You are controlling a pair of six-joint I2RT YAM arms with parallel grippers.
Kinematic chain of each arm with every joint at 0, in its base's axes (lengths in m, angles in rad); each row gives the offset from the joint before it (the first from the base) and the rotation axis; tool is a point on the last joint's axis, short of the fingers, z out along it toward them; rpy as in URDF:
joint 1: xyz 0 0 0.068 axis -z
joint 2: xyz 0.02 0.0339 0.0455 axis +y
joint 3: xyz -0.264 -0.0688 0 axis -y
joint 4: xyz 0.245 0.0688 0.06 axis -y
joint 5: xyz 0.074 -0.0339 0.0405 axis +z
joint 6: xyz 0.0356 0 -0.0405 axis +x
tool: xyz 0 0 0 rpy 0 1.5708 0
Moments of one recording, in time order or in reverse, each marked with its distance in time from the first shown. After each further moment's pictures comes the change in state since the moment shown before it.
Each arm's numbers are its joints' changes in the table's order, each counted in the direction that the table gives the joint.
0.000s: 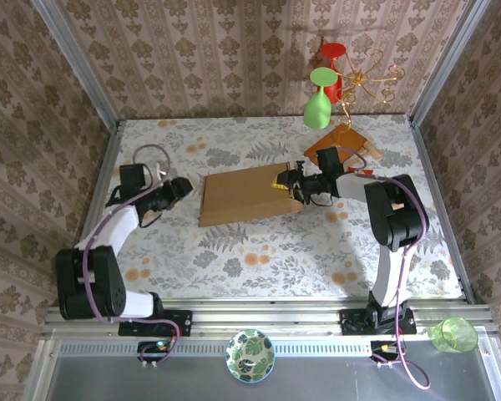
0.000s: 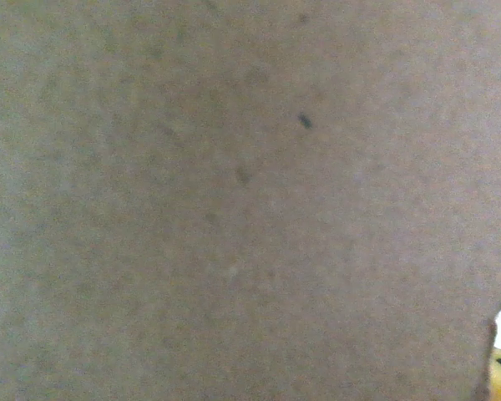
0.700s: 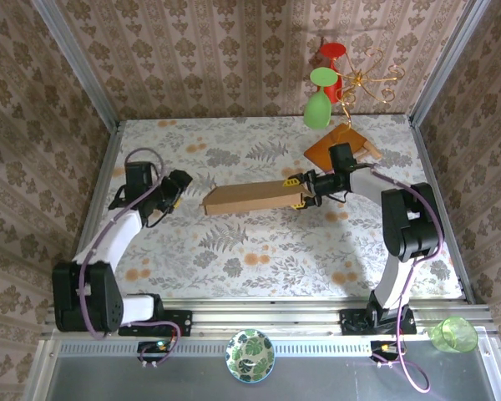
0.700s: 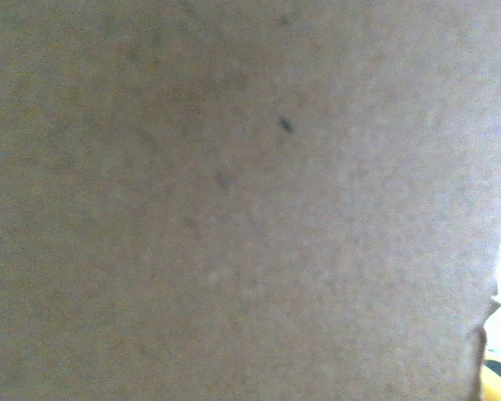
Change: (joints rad) left arm 0.169 -0.108 0.026 -0.196 0.303 -0.148; right arm 0.069 -0.096 0.017 -0.365 0.108 0.300
